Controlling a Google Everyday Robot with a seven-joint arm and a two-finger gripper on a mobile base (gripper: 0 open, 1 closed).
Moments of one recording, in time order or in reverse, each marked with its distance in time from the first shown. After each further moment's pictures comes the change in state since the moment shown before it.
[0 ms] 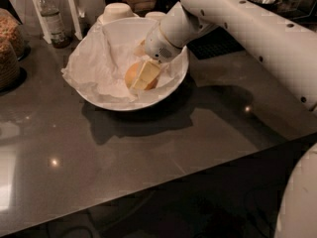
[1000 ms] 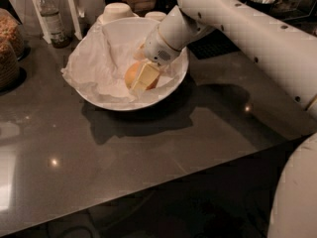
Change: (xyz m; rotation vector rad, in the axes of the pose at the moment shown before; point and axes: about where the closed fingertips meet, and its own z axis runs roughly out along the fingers) arm 0.004 0.004 0.011 -0.032 0.005 0.020
